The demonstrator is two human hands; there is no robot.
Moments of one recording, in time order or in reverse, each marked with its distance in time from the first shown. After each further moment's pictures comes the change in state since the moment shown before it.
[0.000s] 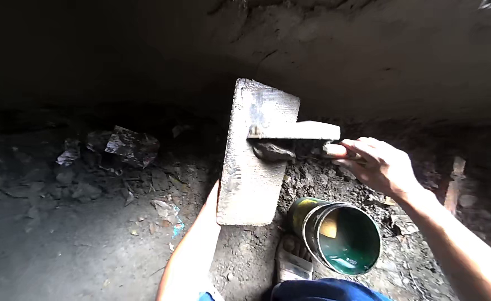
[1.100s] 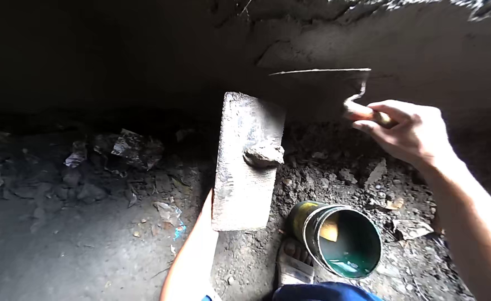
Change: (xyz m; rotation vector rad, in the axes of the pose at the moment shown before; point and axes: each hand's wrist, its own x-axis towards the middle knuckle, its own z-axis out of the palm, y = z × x) left_hand -0.001 -0.018 -0.017 -0.088 0.072 0.084; right_hand 0.053 0.019 -0.052 0.045 0.111 0.157
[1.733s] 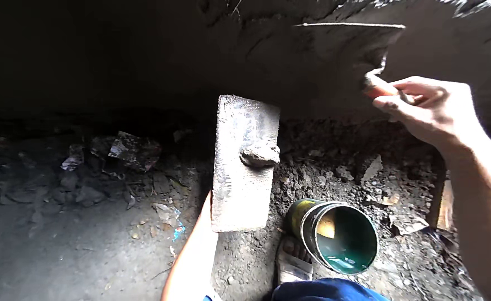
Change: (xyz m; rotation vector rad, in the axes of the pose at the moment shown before) left_hand 0.001 -0.008 -0.002 -0.014 -0.002 -0.008; right_hand 0.014 0.022 -0.031 0.187 0.015 0.068
